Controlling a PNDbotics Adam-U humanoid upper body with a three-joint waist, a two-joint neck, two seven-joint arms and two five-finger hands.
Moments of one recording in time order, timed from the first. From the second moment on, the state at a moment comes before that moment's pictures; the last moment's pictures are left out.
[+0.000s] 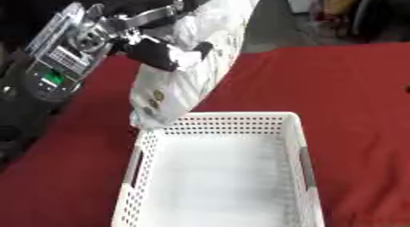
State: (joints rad) left arm -0.84 0.56 -0.38 -1.65 -0.57 -0.08 -0.45; right arm -0.20 -0.34 -0.01 -1.98 0.24 -0.33 0.00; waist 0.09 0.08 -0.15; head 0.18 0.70
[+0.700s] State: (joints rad) left arm -0.82 0.52 -0.47 -1.63 -0.66 -0.25 -0.58; right arm -0.20 -0.34 -0.01 -1.98 0.24 -0.33 0.00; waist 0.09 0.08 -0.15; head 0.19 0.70
